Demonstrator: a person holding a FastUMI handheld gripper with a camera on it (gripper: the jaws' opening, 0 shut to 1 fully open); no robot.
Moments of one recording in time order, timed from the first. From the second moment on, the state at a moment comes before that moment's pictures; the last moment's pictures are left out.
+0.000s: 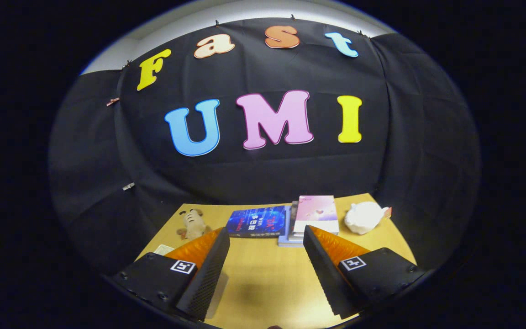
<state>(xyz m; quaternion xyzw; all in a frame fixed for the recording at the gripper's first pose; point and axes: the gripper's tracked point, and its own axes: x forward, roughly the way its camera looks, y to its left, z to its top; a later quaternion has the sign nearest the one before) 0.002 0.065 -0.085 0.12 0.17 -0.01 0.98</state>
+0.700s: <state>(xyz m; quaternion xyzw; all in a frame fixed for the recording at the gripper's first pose) -0.042 -0.059 -0.037 0.05 0.09 -0.05 0.99</state>
